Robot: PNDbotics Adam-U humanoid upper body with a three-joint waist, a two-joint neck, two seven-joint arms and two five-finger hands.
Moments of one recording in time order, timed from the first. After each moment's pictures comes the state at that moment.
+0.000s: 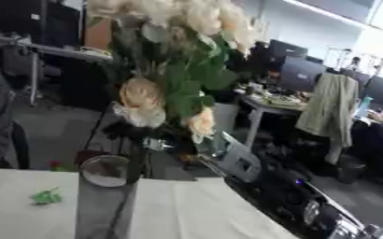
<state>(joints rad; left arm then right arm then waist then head) -0.33 0.20 0.07 -1.83 0.09 -0.09 0.01 -0.43 -0.93 0.03 -1.66 -0.27 -0.34 0.44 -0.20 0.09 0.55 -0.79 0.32</state>
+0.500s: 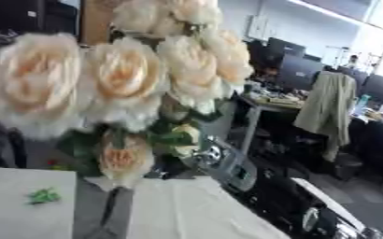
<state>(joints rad) -0.33 0.20 0.07 -1.83 0.09 -0.10 0.01 -0.42 -0.91 0.06 -1.69 -0.15 -0.36 0.49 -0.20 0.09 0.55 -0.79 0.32</state>
